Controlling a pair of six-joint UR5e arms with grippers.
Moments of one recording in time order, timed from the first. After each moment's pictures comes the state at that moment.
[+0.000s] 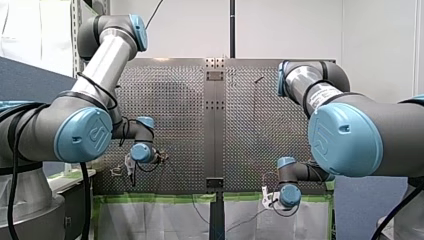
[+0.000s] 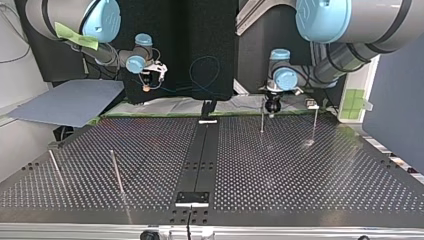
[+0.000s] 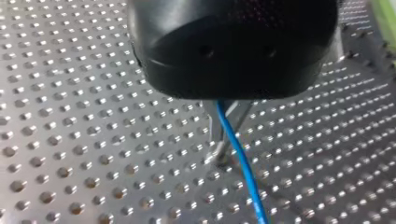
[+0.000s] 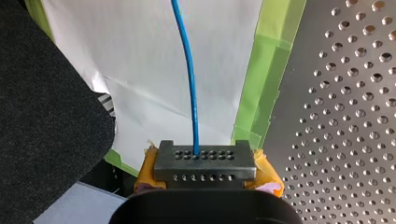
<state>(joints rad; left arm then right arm) -0.06 -2.27 -1.92 -2.32 -1.62 -1.85 1.87 -0.40 1.55 -0.66 1.70 1.48</state>
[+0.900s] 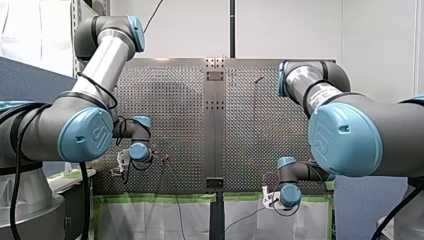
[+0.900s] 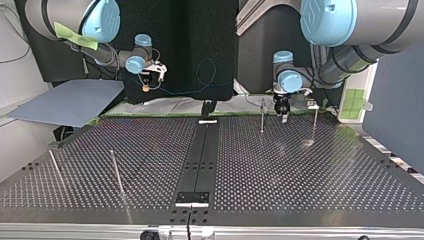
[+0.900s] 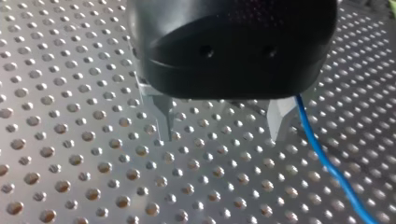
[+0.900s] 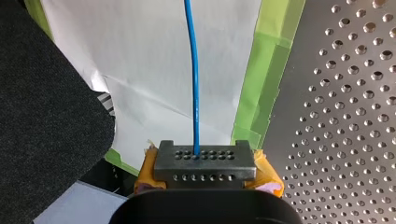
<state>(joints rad) -0.03 -2.27 -1.91 -2.33 -1.72 -1.75 1.87 -0.40 1.55 -0.65 1.70 1.48</state>
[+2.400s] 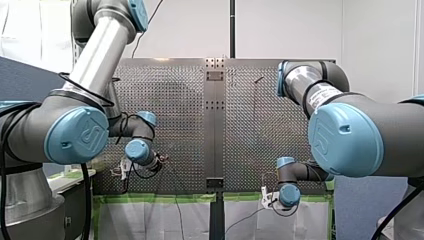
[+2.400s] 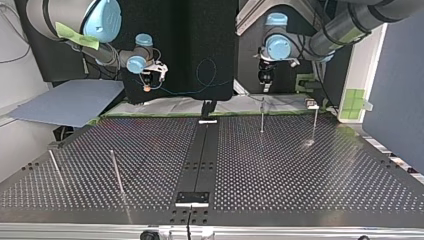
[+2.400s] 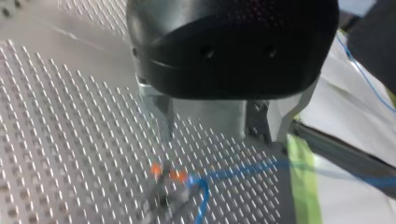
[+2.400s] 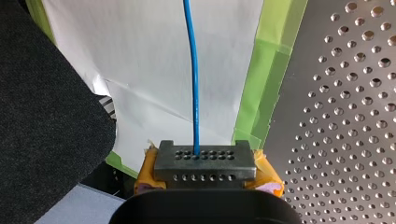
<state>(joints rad) -0.19 -2.12 -2.19 -2.35 -1.69 -1.80 1.88 -0.40 1.55 -0.65 1.70 1.48</state>
